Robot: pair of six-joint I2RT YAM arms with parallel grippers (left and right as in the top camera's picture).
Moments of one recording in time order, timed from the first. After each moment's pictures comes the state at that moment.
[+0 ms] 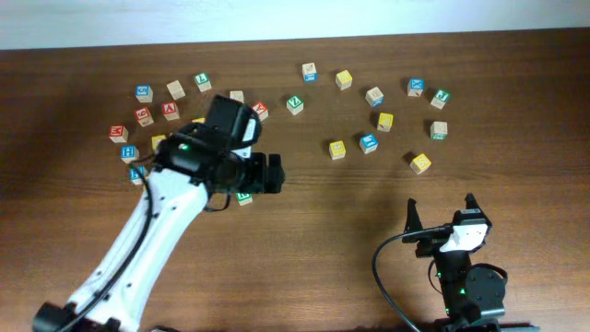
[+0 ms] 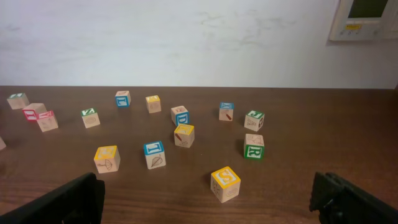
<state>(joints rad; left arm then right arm) -0.40 1.52 1.36 -1.05 0.12 -0.34 0.07 0.02 0.01 -0.07 0.04 0.03</state>
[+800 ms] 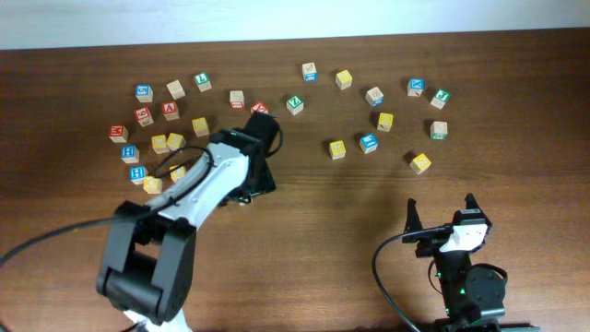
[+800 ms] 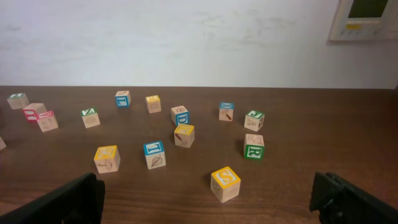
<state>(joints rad) -0.42 1.89 1.30 -0.94 -0.19 -0.72 0.07 0.02 0.01 -0.07 0.04 0.03</state>
